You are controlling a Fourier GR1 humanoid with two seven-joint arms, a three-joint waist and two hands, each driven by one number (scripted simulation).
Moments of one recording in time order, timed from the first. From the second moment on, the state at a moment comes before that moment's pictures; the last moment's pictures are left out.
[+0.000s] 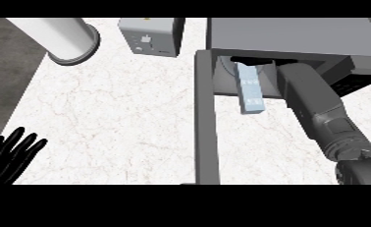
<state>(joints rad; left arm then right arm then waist) 0.30 0.08 0.39 -2.08 0.67 -0.84 0.27 -1.08 -0.23 -0.35 -0.09 0.17 -0.15 -0.68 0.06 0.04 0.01</state>
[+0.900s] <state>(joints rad) 0.26 0.00 0.16 -1.95 0.26 -0.90 0.11 -0.74 -0.06 -0.33 -0.23 0.10 0.15 -0.86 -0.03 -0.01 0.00</state>
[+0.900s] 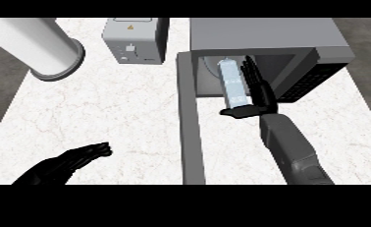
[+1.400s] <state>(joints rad) 0.14 0.00 0.06 -1.84 0.06 -0.79 0.03 -0.42 -0.09 -0.27 -0.41 0.11 0.18 -0.91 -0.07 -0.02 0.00</state>
